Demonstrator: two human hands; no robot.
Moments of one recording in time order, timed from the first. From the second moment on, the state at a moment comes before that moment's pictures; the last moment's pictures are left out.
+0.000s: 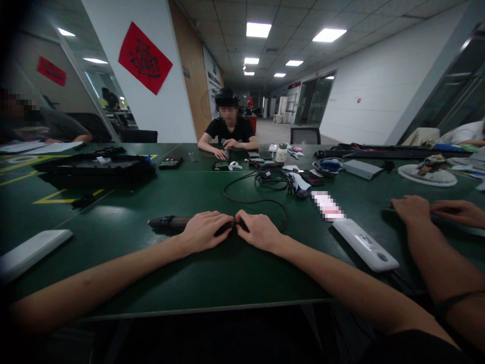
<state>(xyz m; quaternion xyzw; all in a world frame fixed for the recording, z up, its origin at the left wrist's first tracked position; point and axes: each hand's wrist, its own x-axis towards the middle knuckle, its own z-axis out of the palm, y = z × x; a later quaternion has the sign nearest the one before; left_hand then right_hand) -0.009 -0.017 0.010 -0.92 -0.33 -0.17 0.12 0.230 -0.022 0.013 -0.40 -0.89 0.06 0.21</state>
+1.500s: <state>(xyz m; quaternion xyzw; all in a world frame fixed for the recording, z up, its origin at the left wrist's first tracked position) -0.009 -0.015 0.007 -0.92 -0.33 -0.16 0.13 0.230 -0.022 0.014 -0.40 -0.89 0.05 0.21</state>
